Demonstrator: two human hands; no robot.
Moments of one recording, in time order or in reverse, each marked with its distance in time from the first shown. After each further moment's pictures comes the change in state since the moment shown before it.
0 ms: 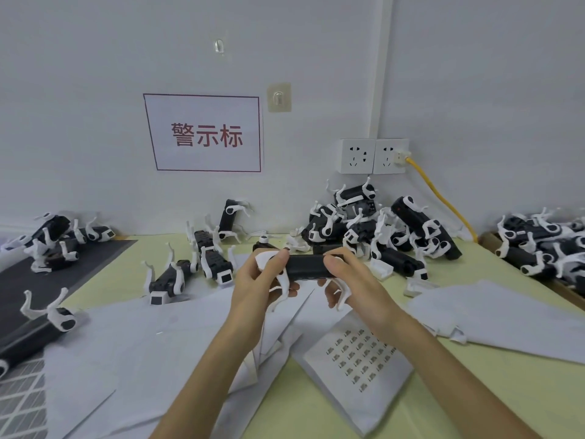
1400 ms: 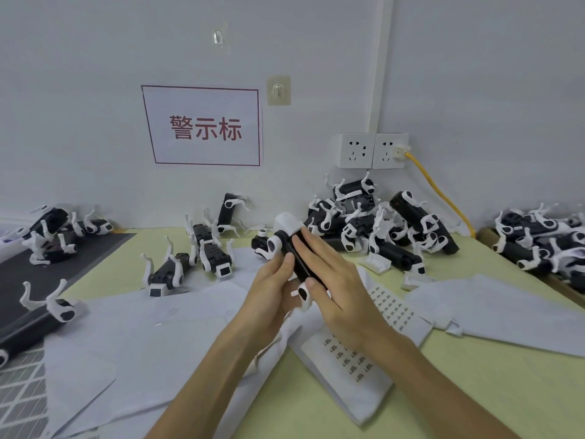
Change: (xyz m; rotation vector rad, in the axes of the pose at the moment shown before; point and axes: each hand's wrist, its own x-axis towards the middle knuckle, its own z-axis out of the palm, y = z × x) left_hand -0.009 -0.006 0.015 -0.156 -0.254 -0.143; right_hand -0.007 0.017 0.021 -0.715 0.041 -0.527
